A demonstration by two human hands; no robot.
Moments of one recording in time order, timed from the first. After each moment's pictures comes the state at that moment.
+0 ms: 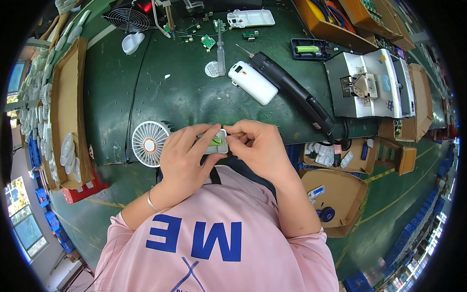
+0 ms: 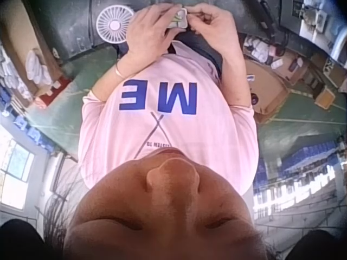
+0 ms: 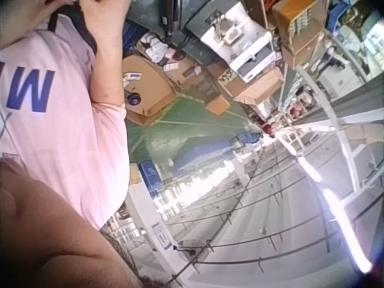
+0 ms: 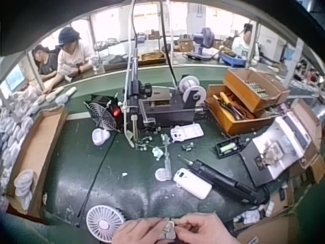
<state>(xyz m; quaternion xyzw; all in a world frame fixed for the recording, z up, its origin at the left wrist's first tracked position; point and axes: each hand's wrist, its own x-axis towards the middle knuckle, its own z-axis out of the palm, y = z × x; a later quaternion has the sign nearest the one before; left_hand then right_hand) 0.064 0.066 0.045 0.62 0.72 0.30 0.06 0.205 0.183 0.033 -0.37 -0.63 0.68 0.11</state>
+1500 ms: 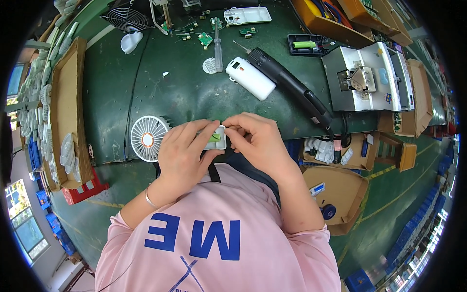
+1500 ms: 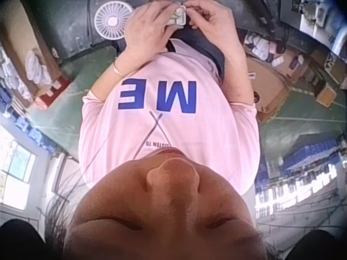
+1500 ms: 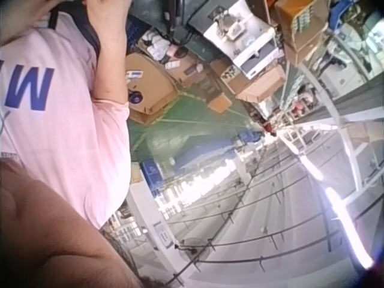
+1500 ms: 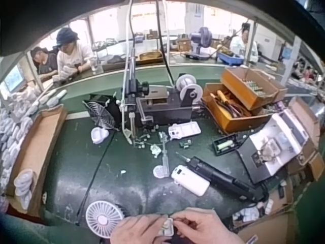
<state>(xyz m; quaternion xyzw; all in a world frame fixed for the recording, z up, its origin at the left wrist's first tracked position) 0.063 0.068 0.047 0.65 0.71 0.27 0.07 0.206 0.185 0.027 -0.32 -0.66 0.65 0.17</state>
